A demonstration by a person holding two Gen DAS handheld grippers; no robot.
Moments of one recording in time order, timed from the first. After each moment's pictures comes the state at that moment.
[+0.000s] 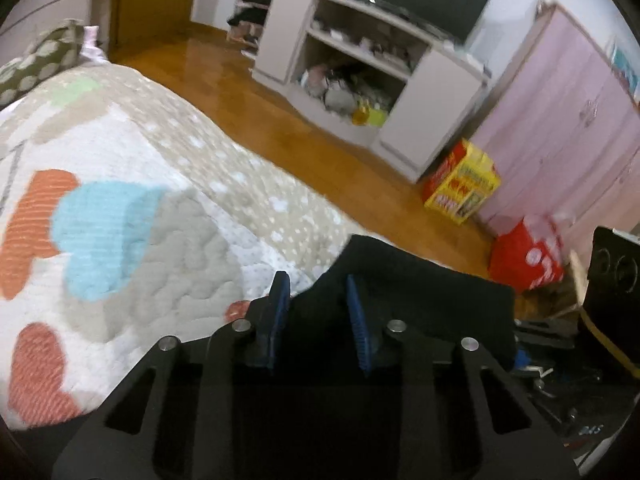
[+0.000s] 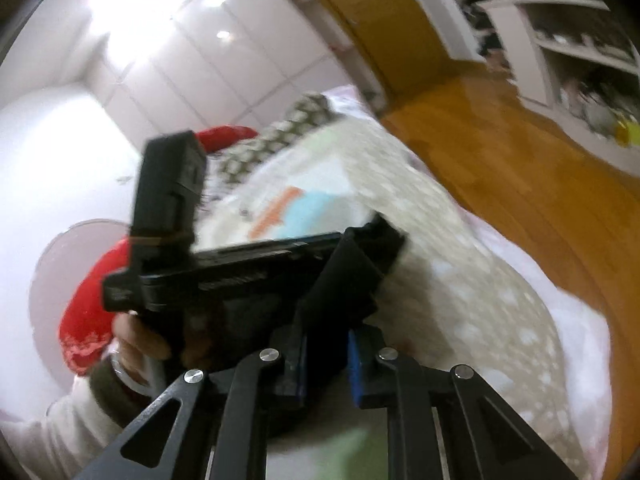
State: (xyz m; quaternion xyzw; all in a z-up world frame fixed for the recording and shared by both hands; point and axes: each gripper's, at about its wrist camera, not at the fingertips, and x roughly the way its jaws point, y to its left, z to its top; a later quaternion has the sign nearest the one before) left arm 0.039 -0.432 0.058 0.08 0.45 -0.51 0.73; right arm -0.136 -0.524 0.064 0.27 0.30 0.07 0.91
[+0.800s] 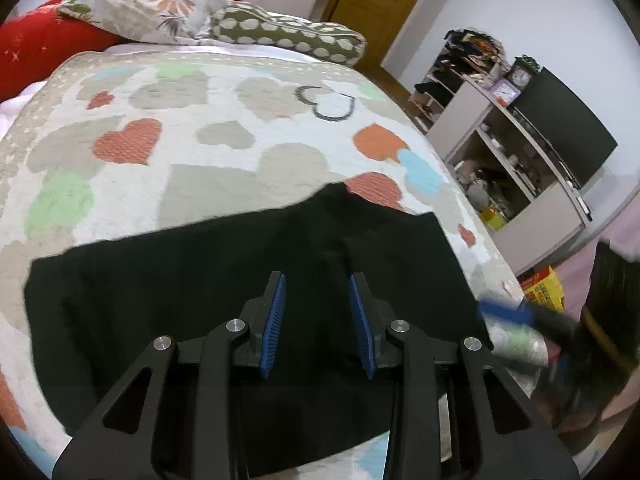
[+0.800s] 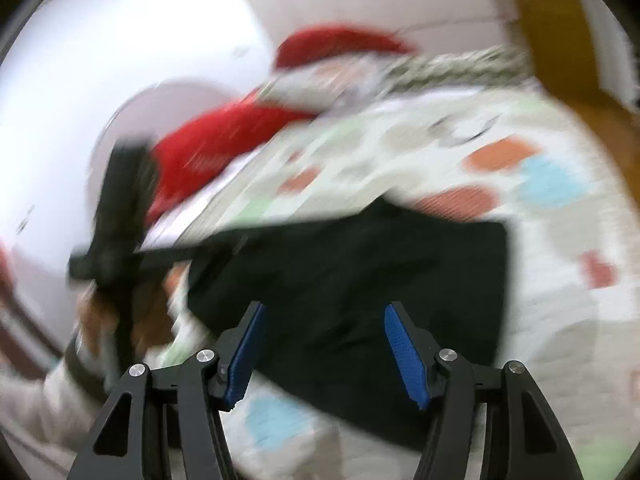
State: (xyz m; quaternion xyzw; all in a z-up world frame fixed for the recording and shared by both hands) left arm -0.025 -0.133 0.079 -0.08 0.46 -0.25 0.85; right arm -0.108 -0.345 0.085 0.12 0.37 0.25 0.89
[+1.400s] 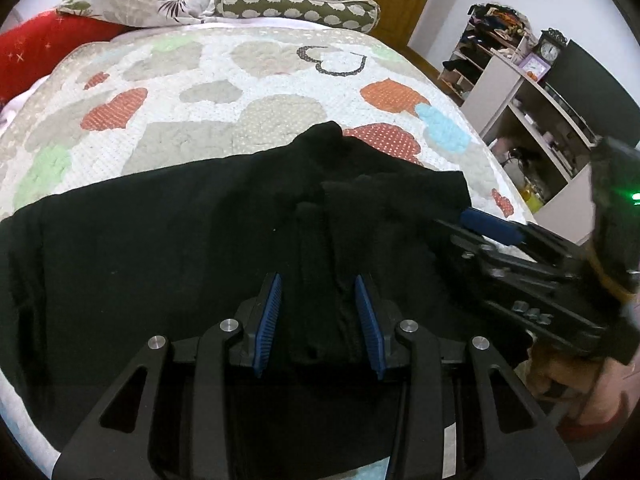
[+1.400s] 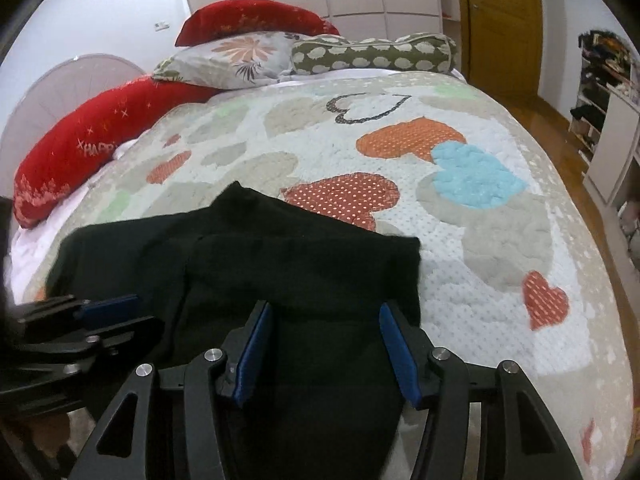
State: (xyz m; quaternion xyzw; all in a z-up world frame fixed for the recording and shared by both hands) left arm -0.031 -0.181 0.037 -0.03 0.48 -0.18 0.85; right arm -0.035 -0.358 0.039 0.04 0.42 0.11 0.90
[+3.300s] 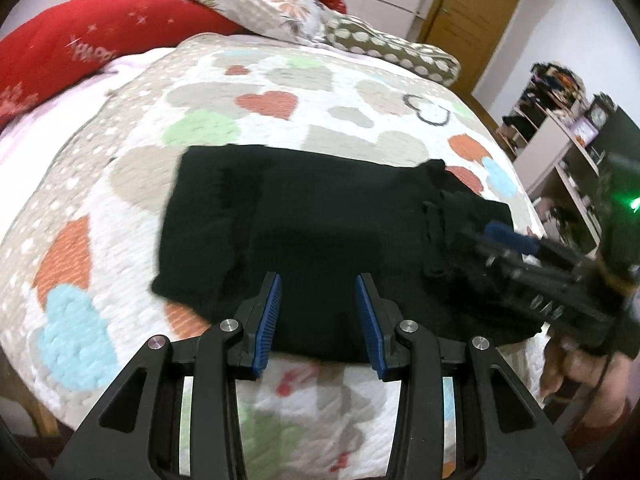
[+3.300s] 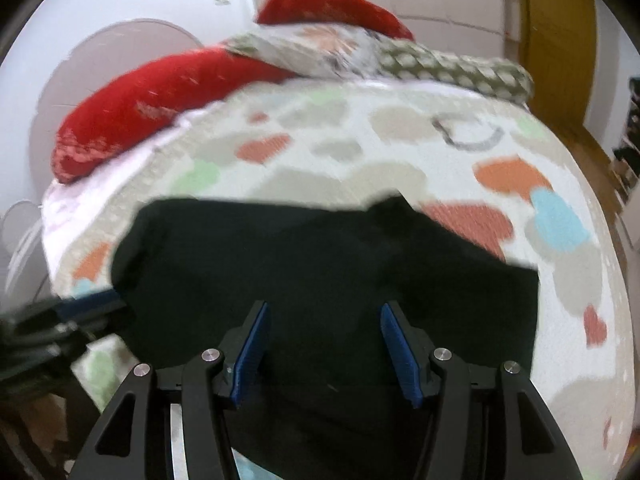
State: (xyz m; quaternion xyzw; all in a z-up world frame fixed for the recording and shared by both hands) left arm -0.104 -0.065 0.073 -0.10 0.45 -0.06 0.88; right arm -0.055 -0.255 0.073 -0.02 0.42 0.20 0.89
